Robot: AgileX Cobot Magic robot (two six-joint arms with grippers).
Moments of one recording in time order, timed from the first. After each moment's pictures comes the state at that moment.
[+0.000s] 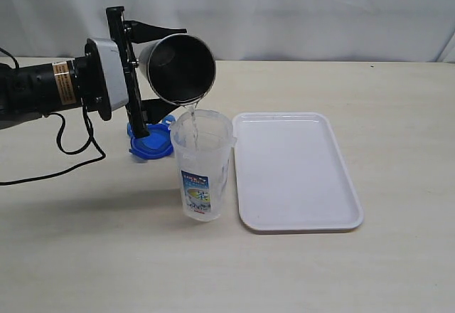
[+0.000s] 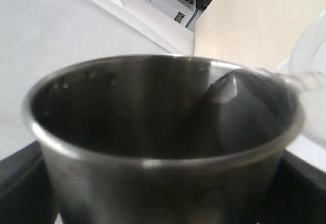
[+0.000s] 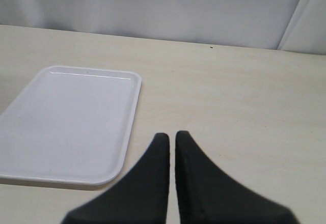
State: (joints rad) left arm -0.17 1.94 -0.97 1.13 -1.15 0.46; right arm 0.03 0.00 0.00 -0.01 0.34 -0.08
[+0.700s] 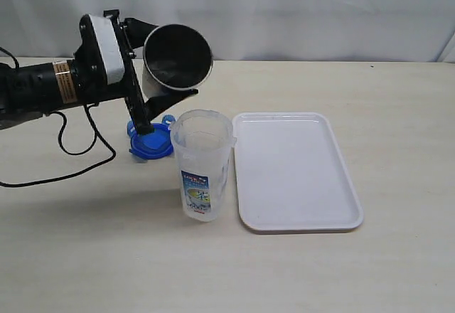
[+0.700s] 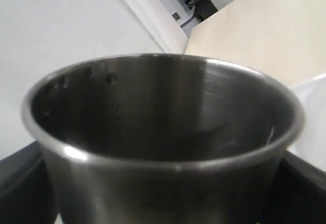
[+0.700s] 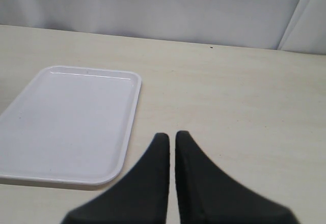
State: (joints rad) left arm -0.17 1.94 -0.97 1.10 -1.12 0.08; right arm 0.03 0.00 0.00 -0.01 0.34 -0.08
